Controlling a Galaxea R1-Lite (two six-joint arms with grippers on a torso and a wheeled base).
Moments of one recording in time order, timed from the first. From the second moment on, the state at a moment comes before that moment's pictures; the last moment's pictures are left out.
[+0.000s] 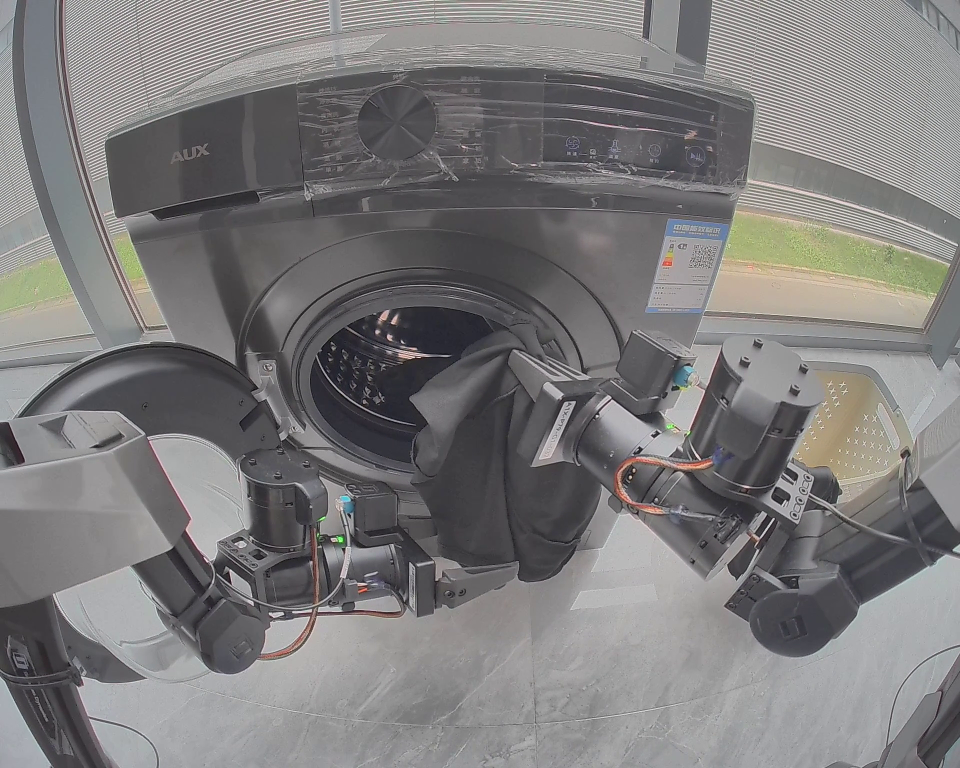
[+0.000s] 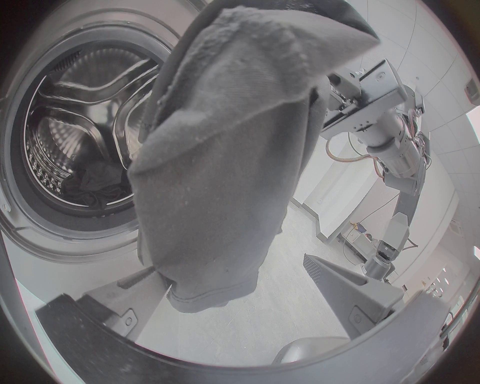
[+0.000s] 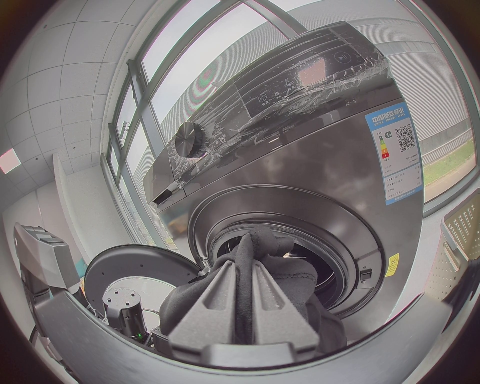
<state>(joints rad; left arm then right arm) -0.50 2.08 -0.60 -1.20 -0.56 -0.12 0.82 1.92 -0.88 -1.20 -0.23 0.25</state>
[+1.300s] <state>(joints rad) -0.52 2.02 -0.44 -1.44 -0.49 -0.12 0.76 1.95 -0.84 -1.19 -0.23 0.25</state>
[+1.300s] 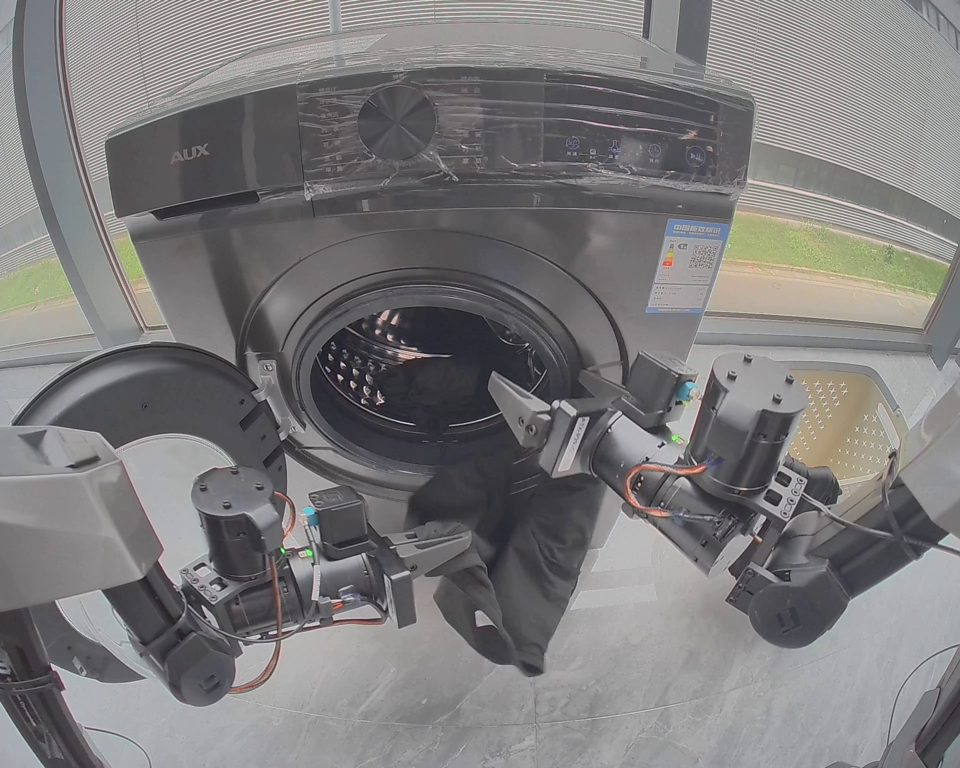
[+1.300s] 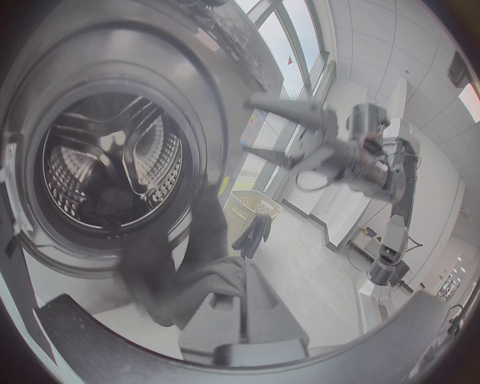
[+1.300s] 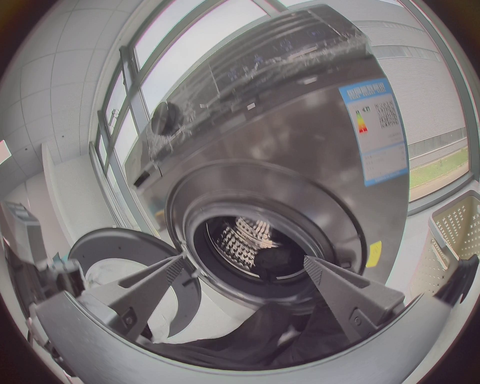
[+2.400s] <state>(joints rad) -0.53 1.85 -0.46 -1.45 -0.37 -0.12 0.60 1.95 -0.34 -1.20 -0.09 0.09</state>
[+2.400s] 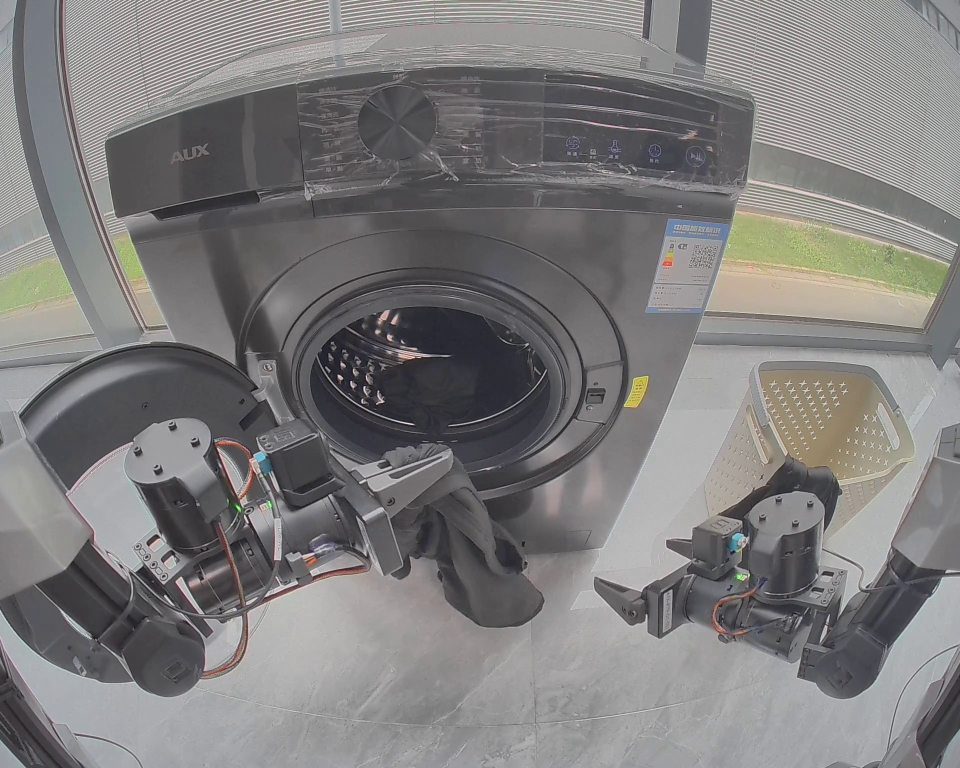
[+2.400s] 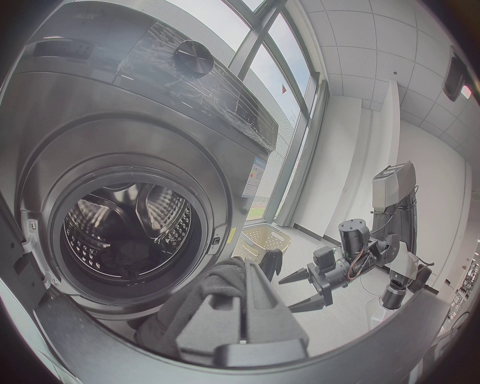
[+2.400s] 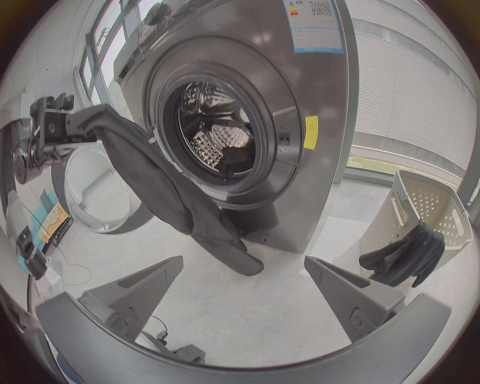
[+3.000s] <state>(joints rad) -0.53 1.85 -0.49 -1.45 -0.37 -0.13 0.63 2.09 -0.32 -1.28 0.00 0.05</state>
